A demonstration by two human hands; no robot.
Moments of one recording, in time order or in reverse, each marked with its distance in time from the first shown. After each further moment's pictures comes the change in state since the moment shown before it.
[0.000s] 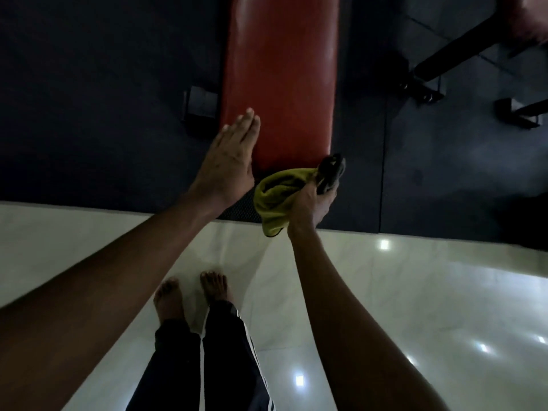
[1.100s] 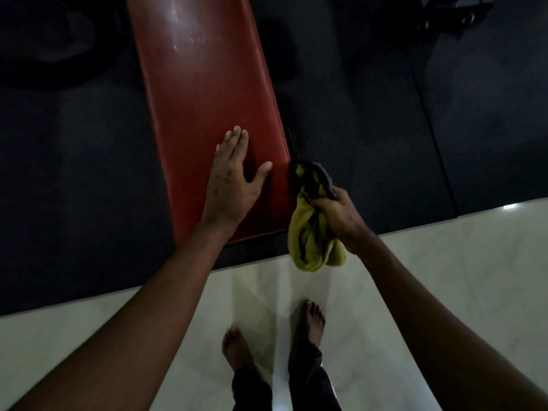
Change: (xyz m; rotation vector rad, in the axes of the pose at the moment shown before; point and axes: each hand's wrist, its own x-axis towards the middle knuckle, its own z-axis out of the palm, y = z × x) left_hand 0.112 0.052 0.050 0.109 0.071 -0.036; right_hand 0.127 -0.031 -0.068 0.082 -0.810 0.058
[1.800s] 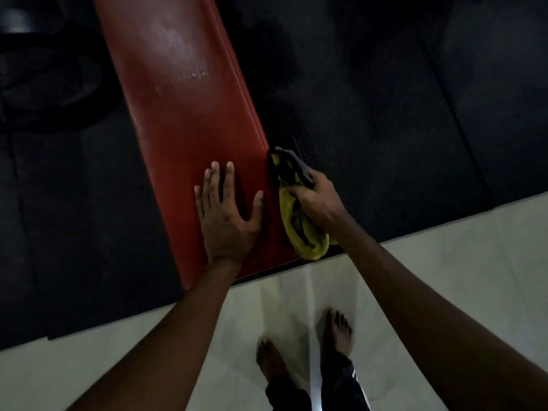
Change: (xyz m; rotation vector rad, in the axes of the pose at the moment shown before) left_hand 0.009 0.000 0.014 0.315 0.100 -0.067; right_hand 0.066 -0.044 0.008 -0.068 -0.011 -0.085
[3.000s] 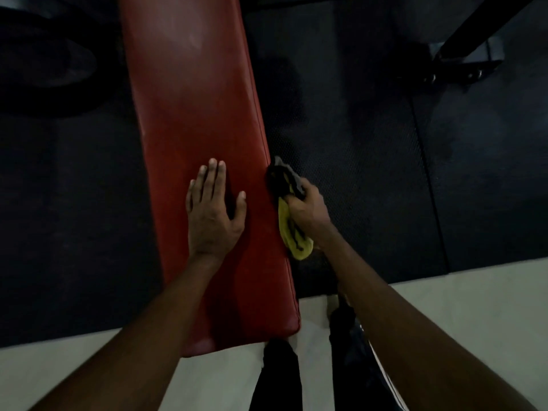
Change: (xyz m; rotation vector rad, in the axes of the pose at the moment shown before) left_hand 0.125 -0.025 -0.002 -0.093 -0.064 -0.058; right_hand 0.111 -0.070 0.002 -0.179 0.082 0.060
